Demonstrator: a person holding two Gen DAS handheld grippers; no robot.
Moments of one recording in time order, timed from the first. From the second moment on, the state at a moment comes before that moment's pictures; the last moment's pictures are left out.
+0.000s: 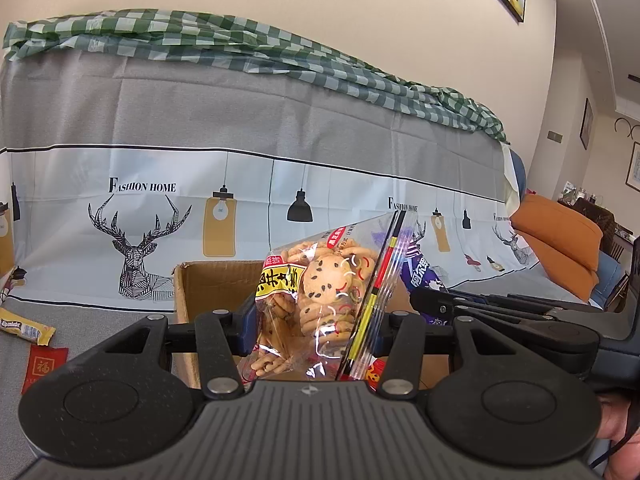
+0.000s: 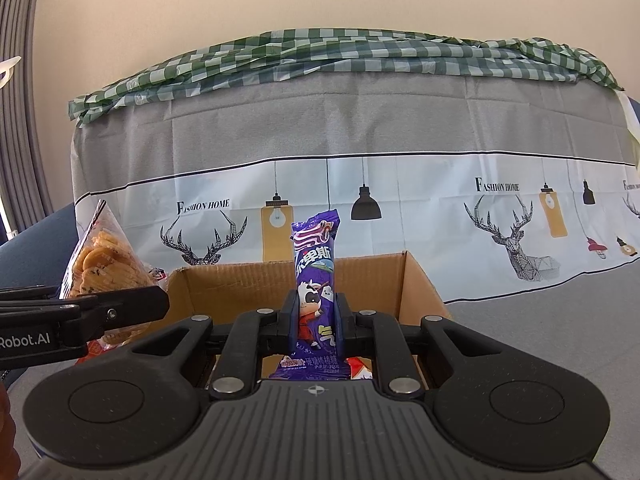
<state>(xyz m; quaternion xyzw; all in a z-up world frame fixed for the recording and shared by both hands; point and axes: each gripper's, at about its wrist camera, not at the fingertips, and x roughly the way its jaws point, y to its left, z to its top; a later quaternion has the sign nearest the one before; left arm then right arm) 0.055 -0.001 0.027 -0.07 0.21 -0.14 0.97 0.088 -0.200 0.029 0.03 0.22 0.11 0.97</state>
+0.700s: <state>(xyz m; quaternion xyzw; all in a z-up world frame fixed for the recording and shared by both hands) 0.057 0.002 0.026 -0.07 0.21 -0.14 0.97 0.089 -0.199 0.029 0.04 0.22 0.11 0.97</state>
